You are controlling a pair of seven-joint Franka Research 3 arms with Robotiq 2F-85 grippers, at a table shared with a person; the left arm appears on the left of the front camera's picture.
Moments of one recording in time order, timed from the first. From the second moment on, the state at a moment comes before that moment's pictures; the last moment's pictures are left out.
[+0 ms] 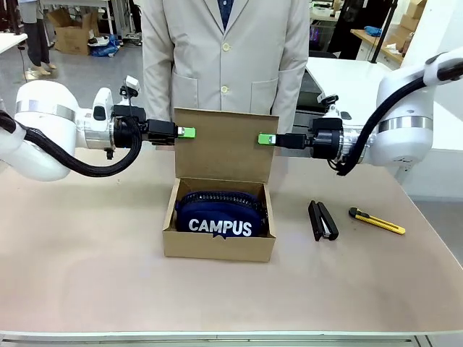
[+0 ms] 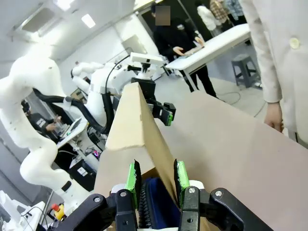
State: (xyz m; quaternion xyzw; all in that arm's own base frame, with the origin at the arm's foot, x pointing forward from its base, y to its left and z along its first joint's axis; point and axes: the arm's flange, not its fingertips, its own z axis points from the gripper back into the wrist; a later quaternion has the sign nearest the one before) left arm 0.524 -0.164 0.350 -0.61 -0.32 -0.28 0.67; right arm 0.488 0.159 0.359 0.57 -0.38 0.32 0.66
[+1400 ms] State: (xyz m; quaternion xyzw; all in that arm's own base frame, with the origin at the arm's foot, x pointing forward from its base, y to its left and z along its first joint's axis) left arm 0.462 -0.146 0.312 -0.56 -0.37 -0.38 0.63; right arm 0.423 0.167 0.319 0.53 -0.41 0.40 0.62
